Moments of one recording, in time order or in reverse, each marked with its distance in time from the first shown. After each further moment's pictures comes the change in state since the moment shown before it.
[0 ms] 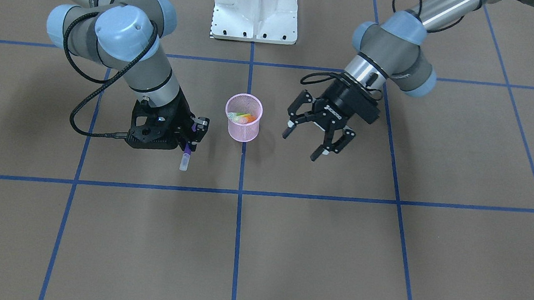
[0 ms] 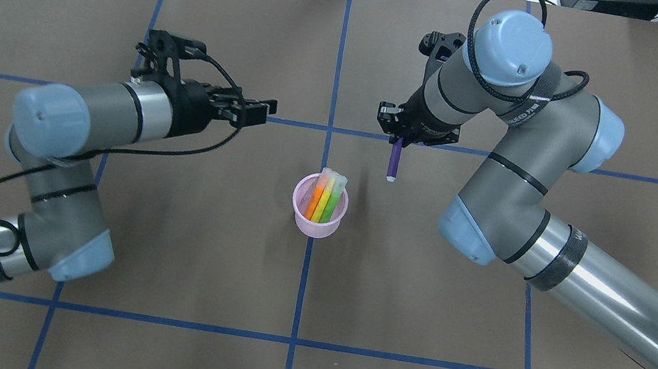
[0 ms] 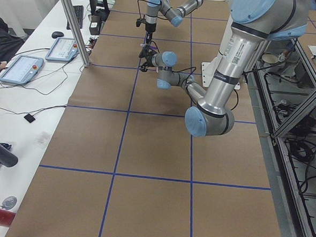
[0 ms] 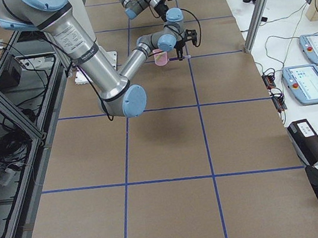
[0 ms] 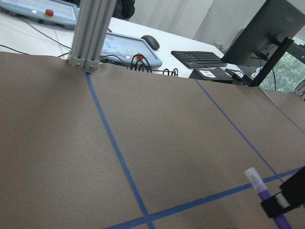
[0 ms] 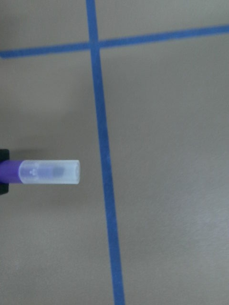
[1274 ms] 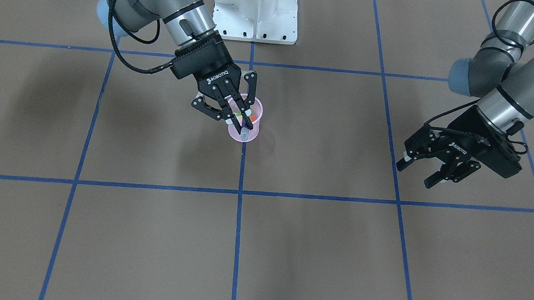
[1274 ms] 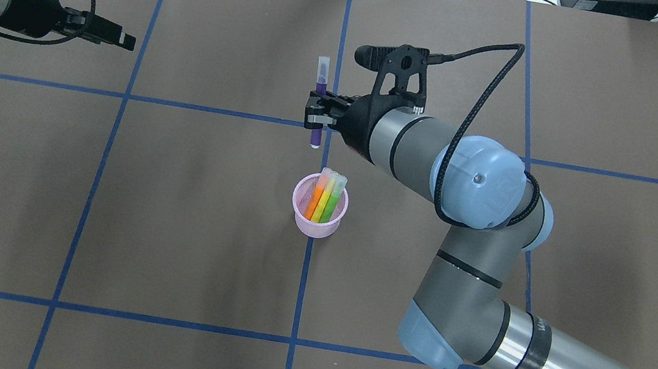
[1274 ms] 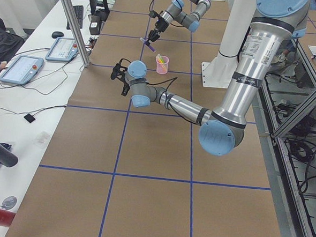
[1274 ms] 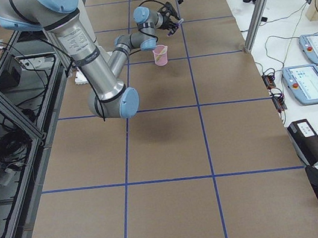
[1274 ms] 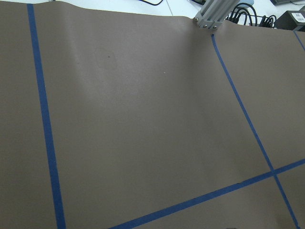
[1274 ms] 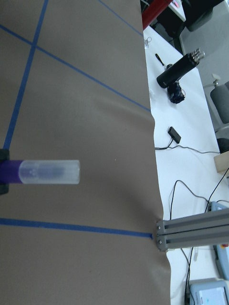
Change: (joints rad) left arm -0.352 0.117 0.036 0.144 -0.529 0.075; right arm -0.247 -0.048 0.094 0.532 -0.574 -0.184
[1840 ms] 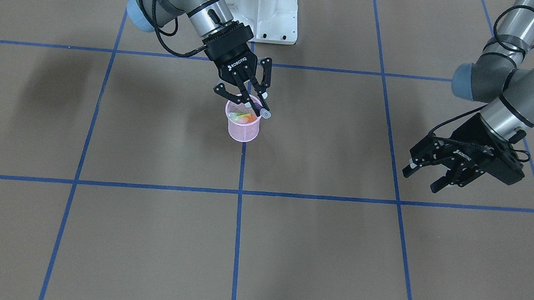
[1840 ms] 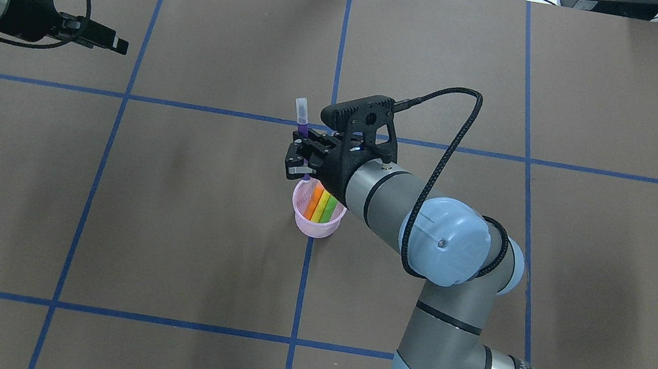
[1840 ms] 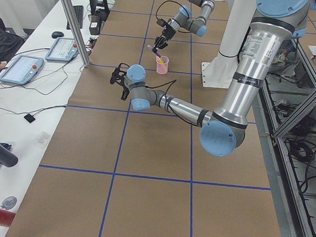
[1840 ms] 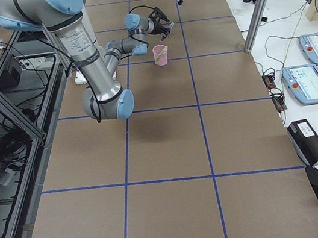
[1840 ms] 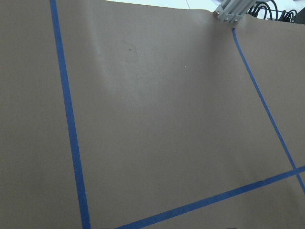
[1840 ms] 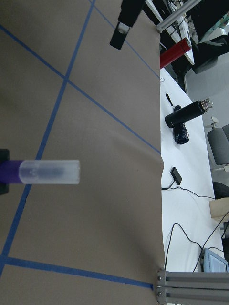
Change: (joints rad) left arm 0.000 0.010 0.027 -0.003 0.003 0.011; right arm -0.083 -0.022 -0.006 0.019 -0.092 -0.141
